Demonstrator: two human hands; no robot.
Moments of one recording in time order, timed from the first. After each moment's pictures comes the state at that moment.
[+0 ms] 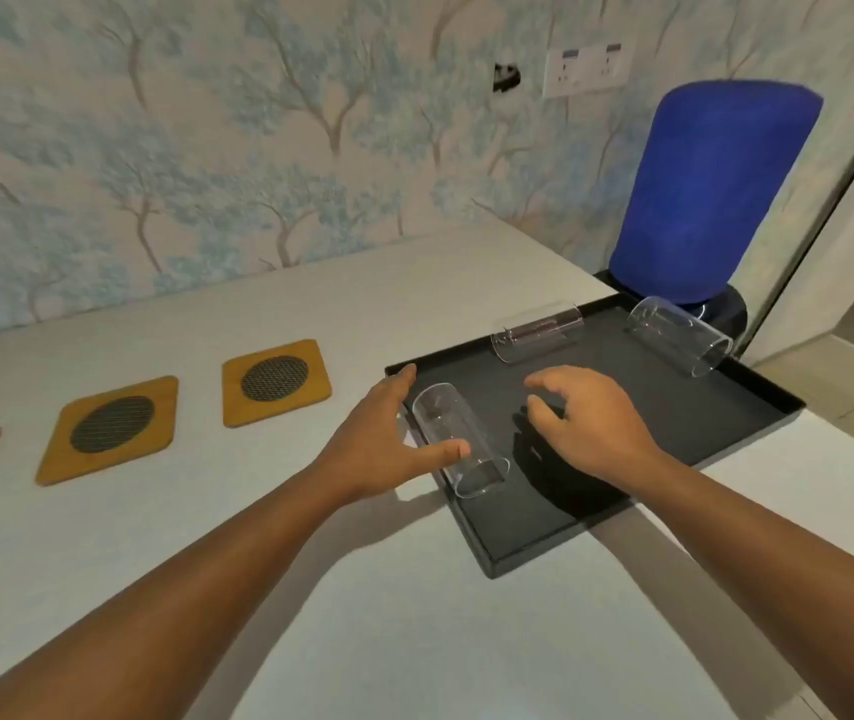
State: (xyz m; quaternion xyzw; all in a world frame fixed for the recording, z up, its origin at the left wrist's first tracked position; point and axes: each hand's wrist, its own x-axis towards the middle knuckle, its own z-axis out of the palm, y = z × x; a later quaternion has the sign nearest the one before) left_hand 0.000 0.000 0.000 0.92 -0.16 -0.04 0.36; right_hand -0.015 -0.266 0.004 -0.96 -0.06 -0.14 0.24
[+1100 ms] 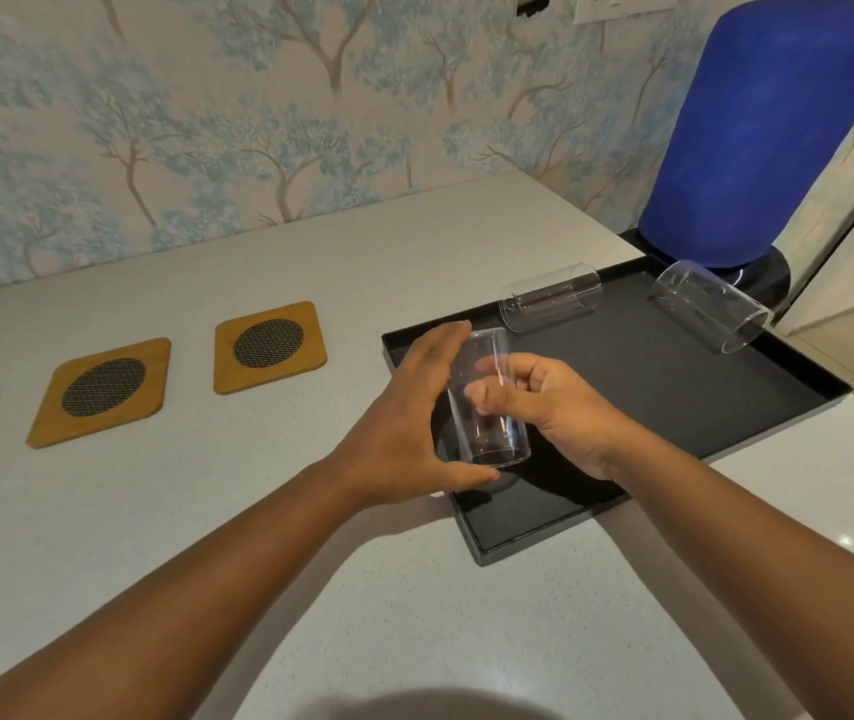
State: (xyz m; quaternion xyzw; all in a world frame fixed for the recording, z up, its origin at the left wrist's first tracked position) left_hand -0.003 -0.036 -0.011 0.88 -0.30 0.01 0.38; right_hand -0.002 -0.250 -0.006 -0.72 -0.08 0.16 0.67
